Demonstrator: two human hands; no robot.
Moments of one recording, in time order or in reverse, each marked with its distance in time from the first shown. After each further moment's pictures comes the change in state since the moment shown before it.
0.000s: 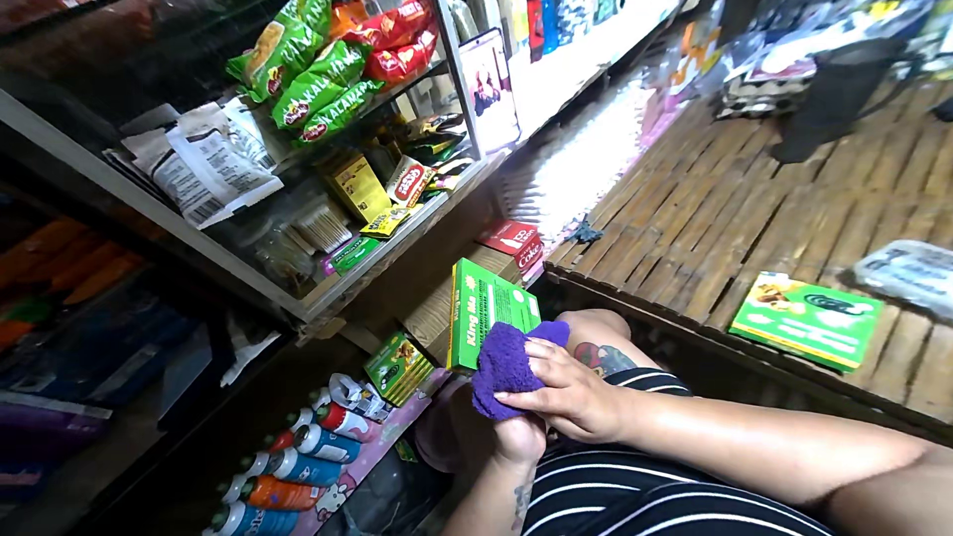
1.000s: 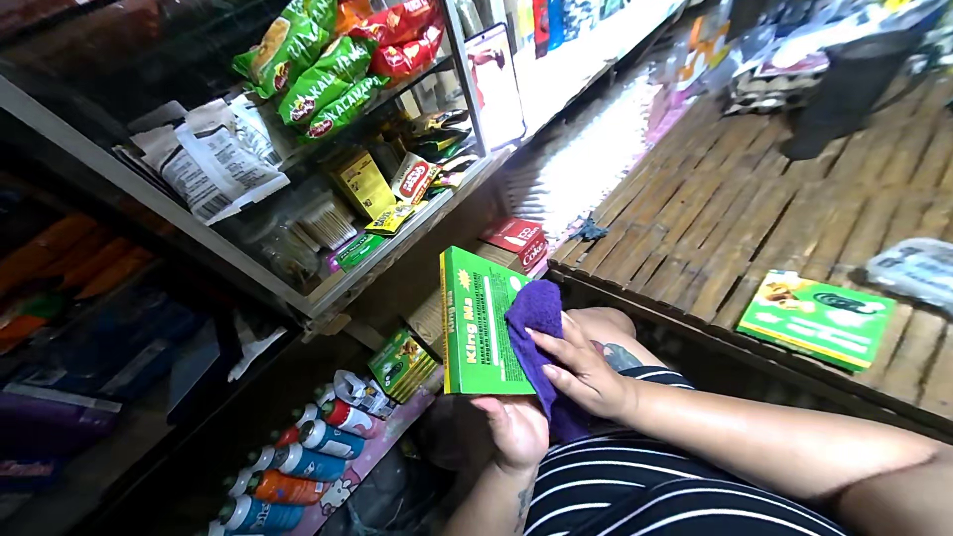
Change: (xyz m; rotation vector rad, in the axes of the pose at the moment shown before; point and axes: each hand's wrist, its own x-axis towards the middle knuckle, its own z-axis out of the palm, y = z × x) left_hand 0.011 0.006 0.002 -0.074 -0.121 0.213; right_hand -0.015 0.020 0.004 0.077 0.133 0.316
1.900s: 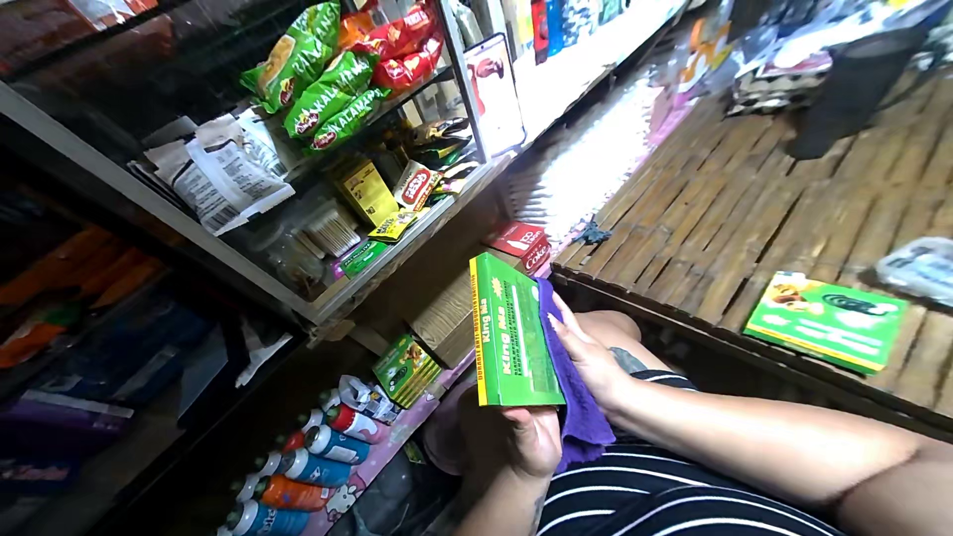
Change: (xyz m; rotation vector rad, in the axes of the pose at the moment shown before) left_hand -0.012 -0.017 -0.010 0.089 -0.039 0.012; right_hand 0.034 -0.033 0.001 0.844 0.245 0.900
